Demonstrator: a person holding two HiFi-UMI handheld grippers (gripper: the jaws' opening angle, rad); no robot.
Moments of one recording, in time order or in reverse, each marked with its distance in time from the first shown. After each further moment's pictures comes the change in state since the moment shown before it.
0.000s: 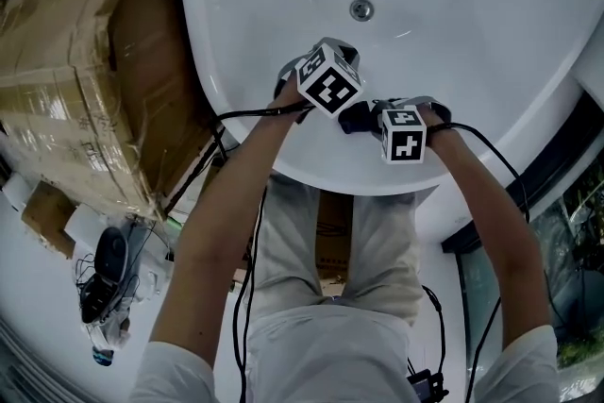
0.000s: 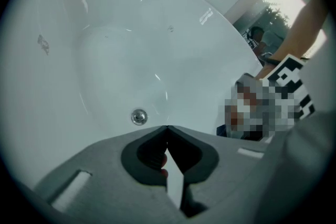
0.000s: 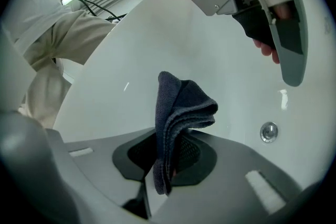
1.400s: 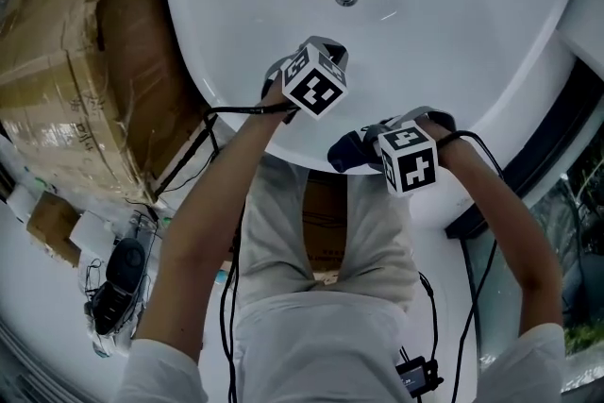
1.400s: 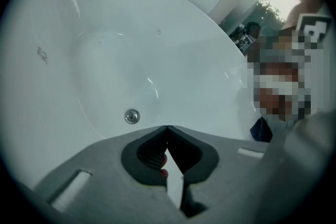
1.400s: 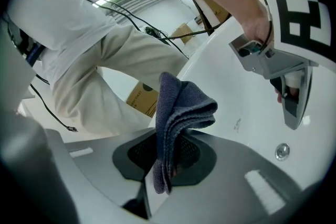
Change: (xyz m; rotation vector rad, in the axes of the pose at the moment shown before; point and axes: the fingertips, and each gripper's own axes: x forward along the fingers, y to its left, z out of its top) left arm -0.018 -0.040 -0.010 0.050 0.004 -0.001; right arm -0.063 0.115 0.043 -0.135 -0.092 0.185
